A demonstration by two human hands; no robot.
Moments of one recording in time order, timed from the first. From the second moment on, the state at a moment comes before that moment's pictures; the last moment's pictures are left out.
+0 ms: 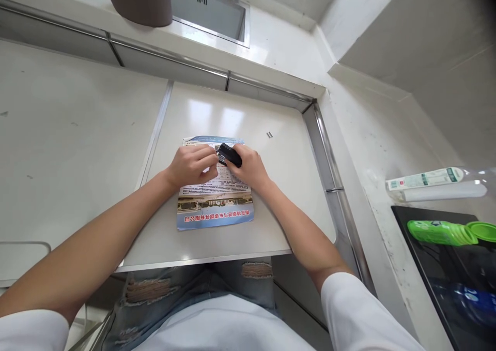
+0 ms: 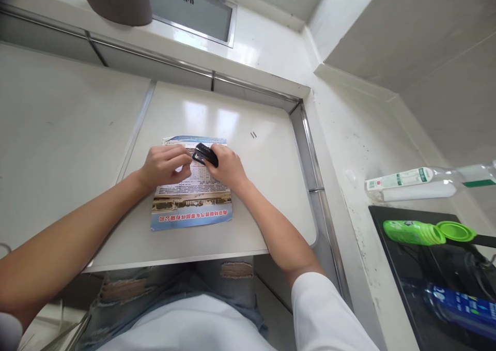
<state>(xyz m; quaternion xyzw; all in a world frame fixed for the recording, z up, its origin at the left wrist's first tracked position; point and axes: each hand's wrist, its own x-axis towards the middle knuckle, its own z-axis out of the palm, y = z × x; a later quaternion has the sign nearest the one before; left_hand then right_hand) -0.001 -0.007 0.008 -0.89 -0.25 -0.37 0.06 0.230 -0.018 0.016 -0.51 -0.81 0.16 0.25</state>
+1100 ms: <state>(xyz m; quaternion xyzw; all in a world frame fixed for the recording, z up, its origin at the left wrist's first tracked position) -0.011 0.009 0.009 -0.77 -0.58 -0.27 -0.03 0.440 0.048 -0.010 -0.75 -0.58 0.06 0.33</state>
